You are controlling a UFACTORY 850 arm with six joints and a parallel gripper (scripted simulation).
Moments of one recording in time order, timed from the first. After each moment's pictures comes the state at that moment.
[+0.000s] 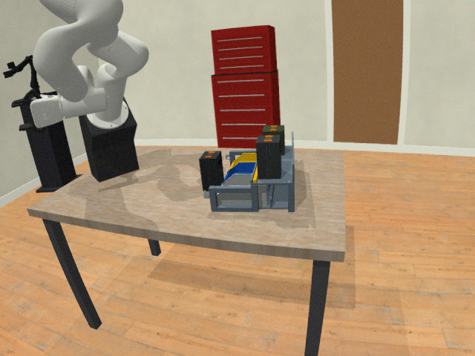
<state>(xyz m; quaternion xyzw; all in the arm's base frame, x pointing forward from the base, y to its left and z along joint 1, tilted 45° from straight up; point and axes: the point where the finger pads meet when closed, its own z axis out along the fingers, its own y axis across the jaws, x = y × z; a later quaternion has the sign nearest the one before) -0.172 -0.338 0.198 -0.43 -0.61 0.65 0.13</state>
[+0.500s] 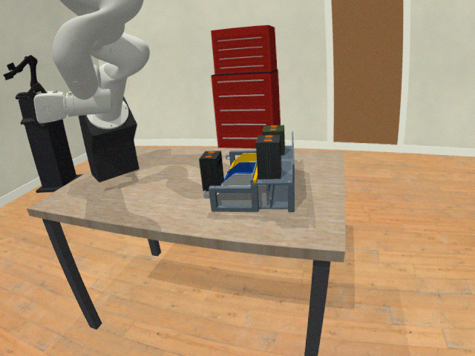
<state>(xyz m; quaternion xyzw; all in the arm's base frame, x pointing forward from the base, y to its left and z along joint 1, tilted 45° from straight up) -0.166 -0.323 0.224 -0.47 -0.56 0.66 0.14</state>
